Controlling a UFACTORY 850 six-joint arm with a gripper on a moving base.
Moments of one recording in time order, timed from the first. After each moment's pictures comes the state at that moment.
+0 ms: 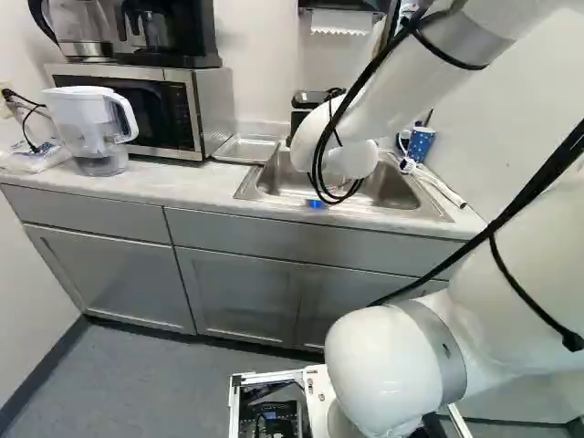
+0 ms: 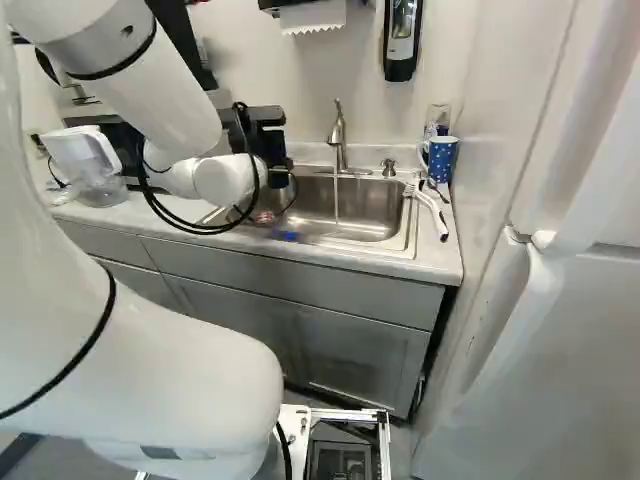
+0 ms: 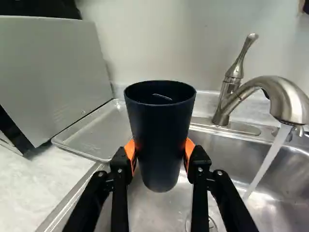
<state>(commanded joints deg) 6.0 14.0 -28.8 0.6 35.0 0.0</state>
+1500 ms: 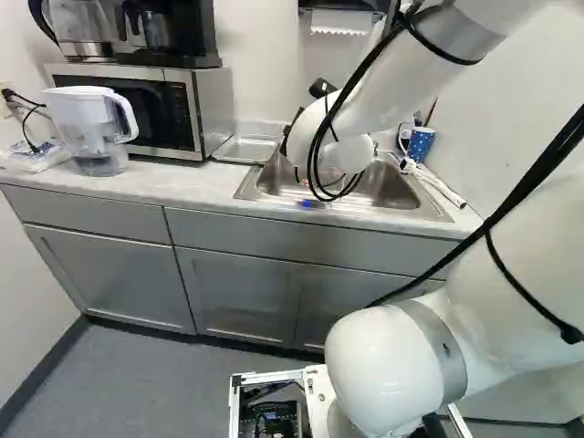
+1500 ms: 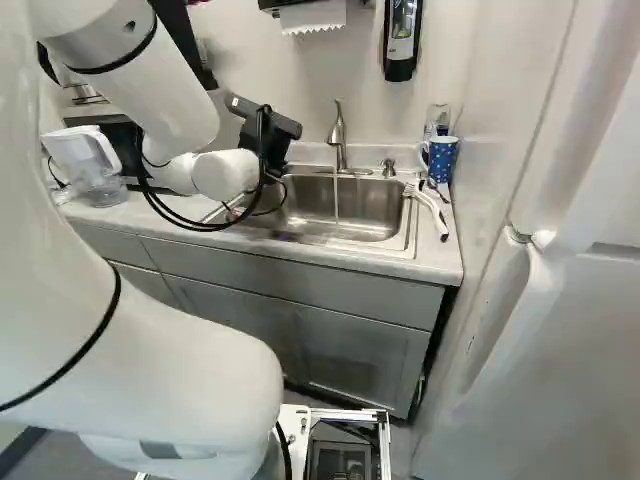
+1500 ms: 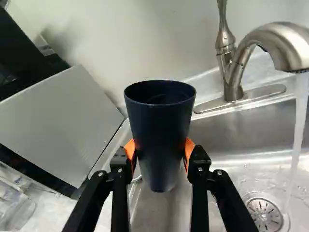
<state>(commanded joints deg) 6.6 12.5 -30.2 0.6 35.0 28.9</state>
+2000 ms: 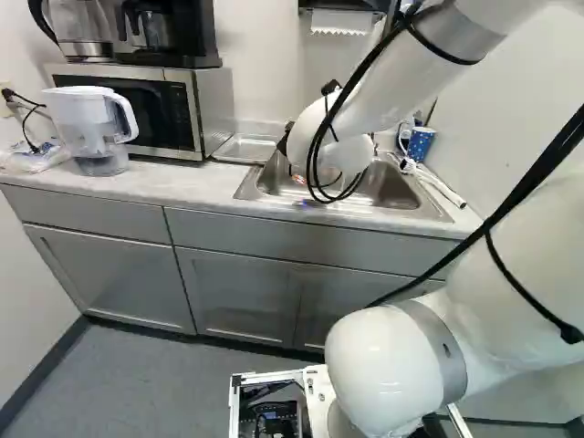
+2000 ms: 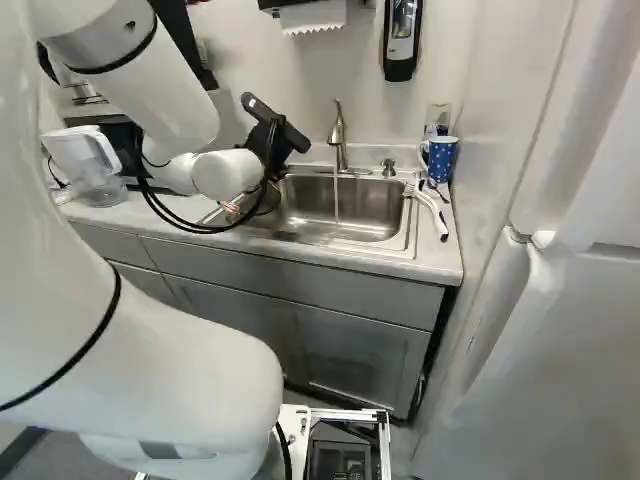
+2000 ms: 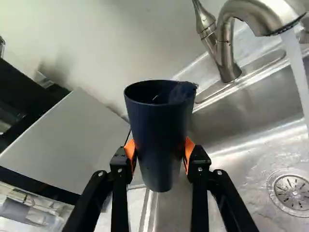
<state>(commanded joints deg) 6.6 12.5 -30.2 0.6 35.0 44.0</state>
